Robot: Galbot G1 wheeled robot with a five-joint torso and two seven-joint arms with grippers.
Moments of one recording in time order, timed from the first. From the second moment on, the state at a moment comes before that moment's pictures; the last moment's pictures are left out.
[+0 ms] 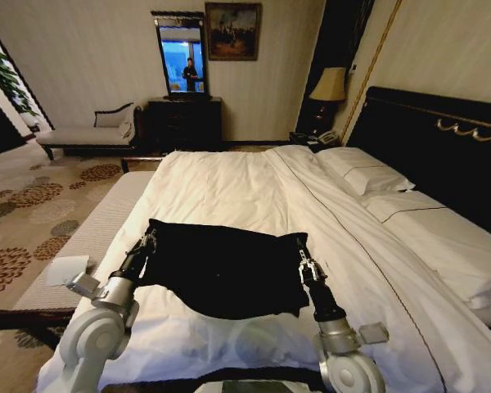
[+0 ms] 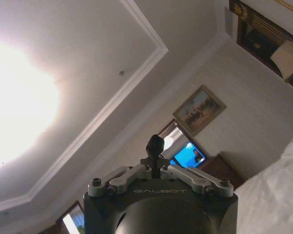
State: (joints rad) left arm 1.50 -1.25 -0.73 -2.37 -1.11 0.23 -0.18; right arm -1.72 1.34 0.47 2.26 0.95 0.29 -0.33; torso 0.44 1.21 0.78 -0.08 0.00
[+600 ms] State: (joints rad) left arm 1.52 -1.27 -0.70 -2.35 -1.06 0.21 -0.17; right arm -1.64 1.32 0.51 2.14 0.95 0.38 -0.61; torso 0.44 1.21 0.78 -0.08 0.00
